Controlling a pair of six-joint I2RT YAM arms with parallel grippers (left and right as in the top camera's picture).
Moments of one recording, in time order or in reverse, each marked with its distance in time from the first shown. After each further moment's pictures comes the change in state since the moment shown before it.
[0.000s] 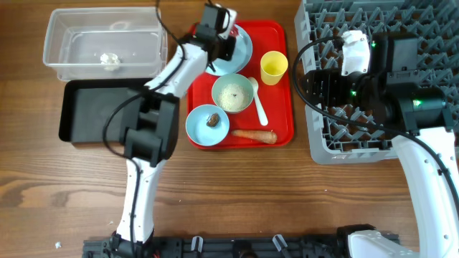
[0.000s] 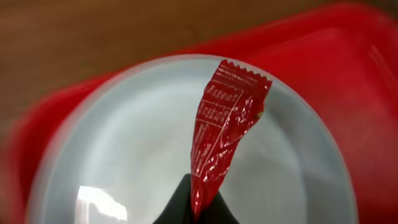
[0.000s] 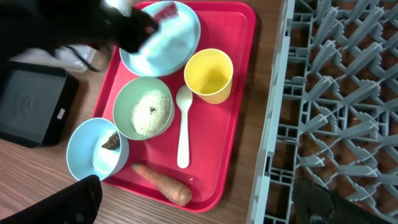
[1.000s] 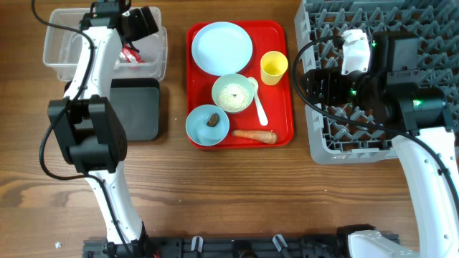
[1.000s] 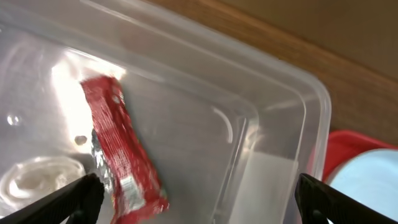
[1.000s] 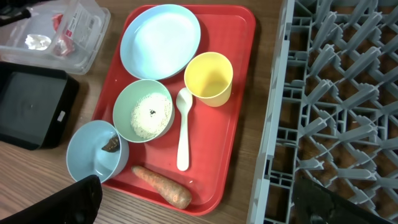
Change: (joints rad) left arm 0.383 -0.147 0.016 -0.263 -0.015 -0.290; right arm 0.000 0.000 0.000 0.008 0.000 0.000
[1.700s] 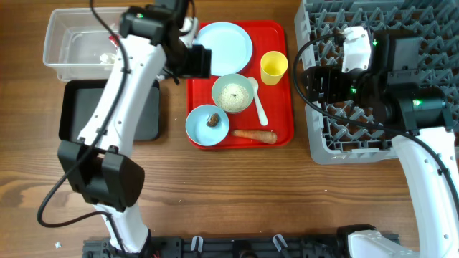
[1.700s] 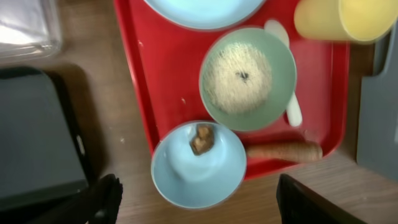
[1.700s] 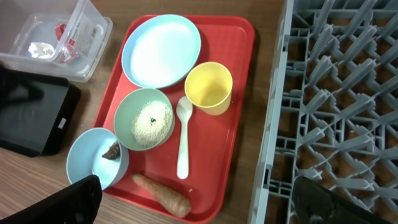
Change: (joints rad) left arm -0.346 -0.285 -0.001 -0.663 0.141 0.137; right arm 0.000 0.000 0.000 0.037 0.000 0.003
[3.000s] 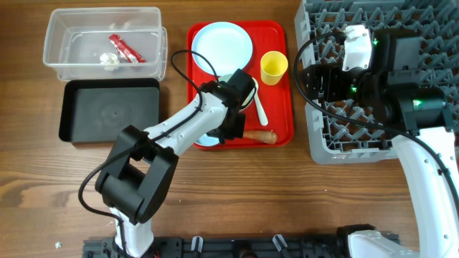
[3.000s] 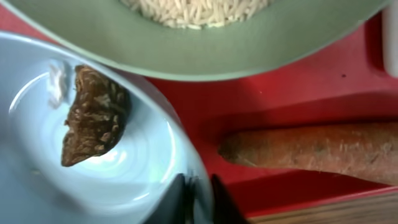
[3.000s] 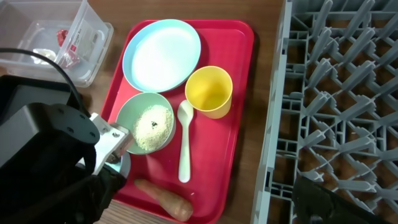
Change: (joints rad) left arm -0.313 0.002 -0.624 0.483 -0.137 -0.241; right arm 0.000 0.000 0.000 0.008 0.000 0.019
